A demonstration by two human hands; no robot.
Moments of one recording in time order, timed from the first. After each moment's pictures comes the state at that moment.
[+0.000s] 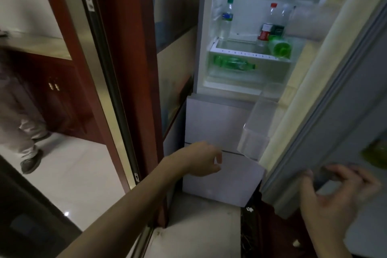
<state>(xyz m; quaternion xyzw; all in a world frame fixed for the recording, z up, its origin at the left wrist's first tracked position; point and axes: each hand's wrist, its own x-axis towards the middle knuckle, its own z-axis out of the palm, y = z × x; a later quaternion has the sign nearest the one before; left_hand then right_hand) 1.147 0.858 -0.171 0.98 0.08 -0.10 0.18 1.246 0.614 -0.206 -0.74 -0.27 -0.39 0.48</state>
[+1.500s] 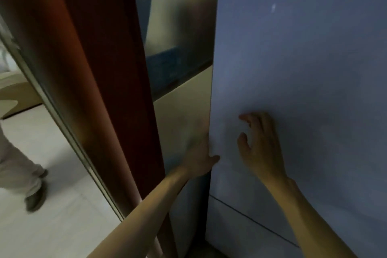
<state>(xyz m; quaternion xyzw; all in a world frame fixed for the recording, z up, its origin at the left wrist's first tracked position) 1.341 1.119 -0.255 0.83 0.37 0.18 0.38 1.479 0.996 -0.184 -0.69 -0.57 -0.20 0.40</state>
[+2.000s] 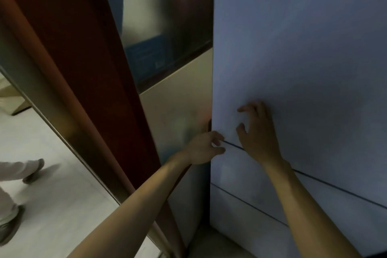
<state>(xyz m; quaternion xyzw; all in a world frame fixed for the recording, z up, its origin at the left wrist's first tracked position) 1.362 1.093 -0.208 0.84 0.37 0.04 0.39 1.520 1.016 -0.209 -0.72 -0.57 -0.11 0.39</state>
